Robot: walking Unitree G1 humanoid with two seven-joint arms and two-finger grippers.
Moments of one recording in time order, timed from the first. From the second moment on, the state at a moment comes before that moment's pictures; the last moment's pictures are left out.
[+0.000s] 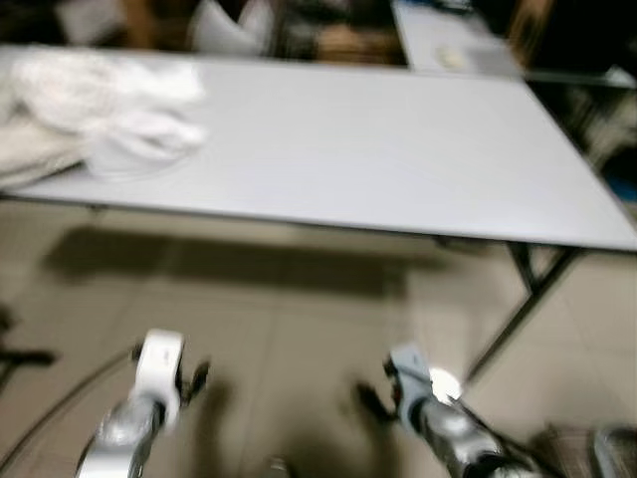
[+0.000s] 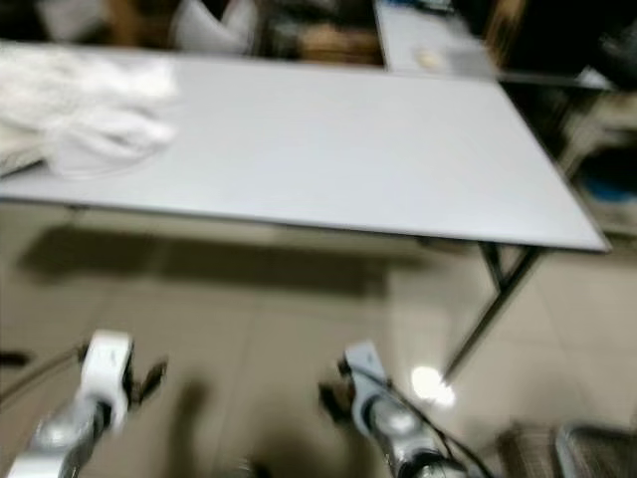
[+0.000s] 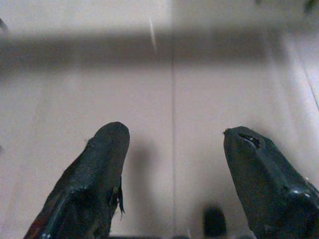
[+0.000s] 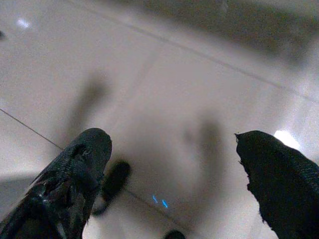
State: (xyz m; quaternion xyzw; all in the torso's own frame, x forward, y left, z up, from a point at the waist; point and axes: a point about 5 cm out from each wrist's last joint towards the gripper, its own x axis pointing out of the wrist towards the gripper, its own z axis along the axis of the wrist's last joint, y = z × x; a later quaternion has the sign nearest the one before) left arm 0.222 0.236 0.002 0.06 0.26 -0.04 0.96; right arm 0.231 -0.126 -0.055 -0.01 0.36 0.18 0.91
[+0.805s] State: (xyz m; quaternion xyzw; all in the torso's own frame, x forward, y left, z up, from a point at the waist) left arm 0.254 0.195 0.132 0.06 0.06 -0.04 1.00; right arm 0.232 -0.143 -0.036 0.06 0.23 0.08 0.97
